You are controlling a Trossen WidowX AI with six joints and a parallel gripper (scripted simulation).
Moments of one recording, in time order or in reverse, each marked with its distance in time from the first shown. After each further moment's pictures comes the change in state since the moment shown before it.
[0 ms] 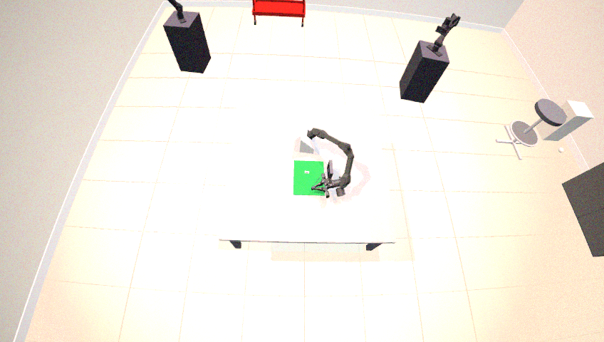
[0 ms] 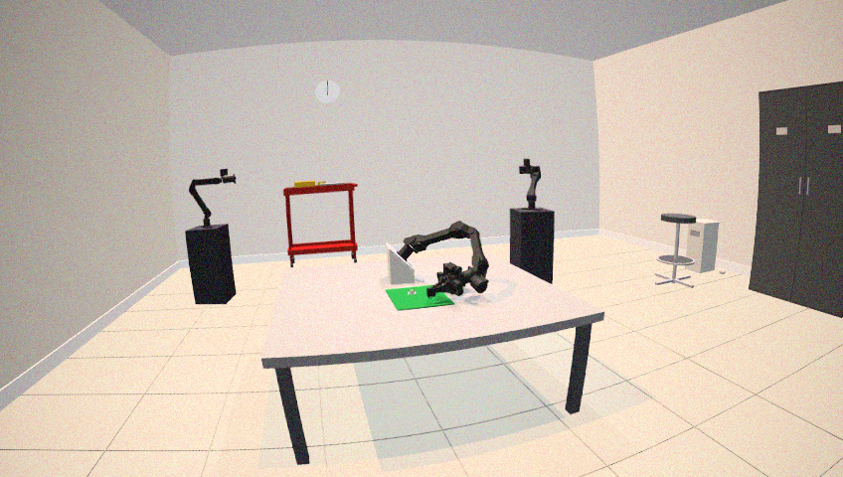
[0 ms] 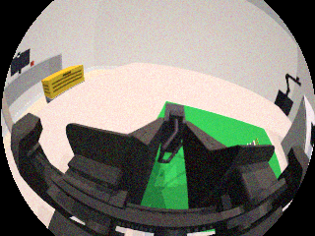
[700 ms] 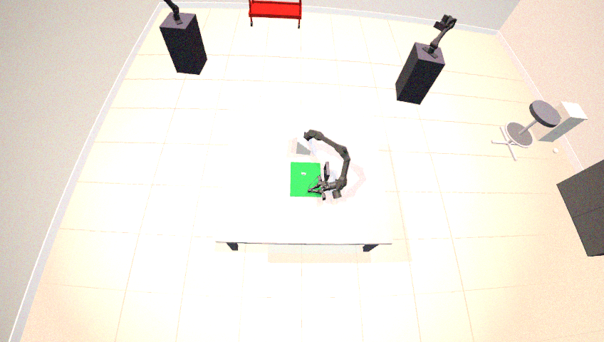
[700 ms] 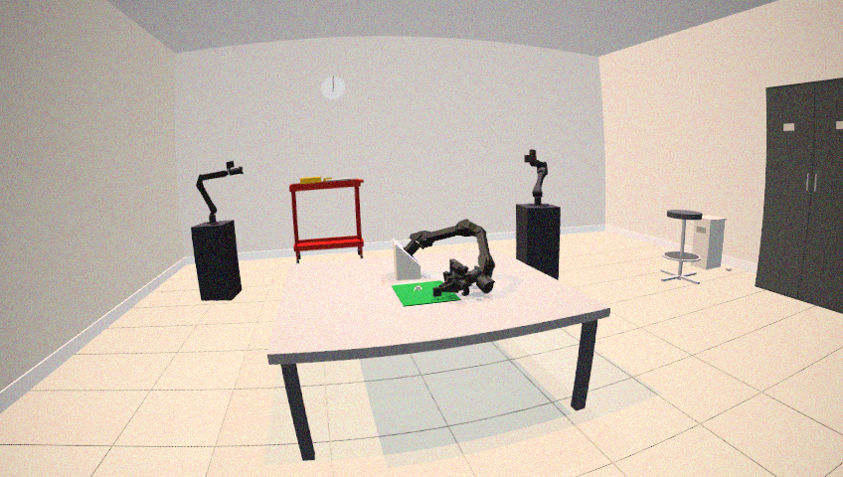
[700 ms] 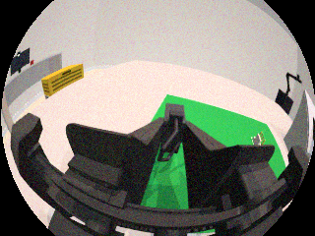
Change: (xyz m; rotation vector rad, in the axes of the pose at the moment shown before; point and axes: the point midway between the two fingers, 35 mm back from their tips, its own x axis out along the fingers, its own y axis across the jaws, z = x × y) arm 0.004 0.000 -0.017 0.000 0.000 -0.001
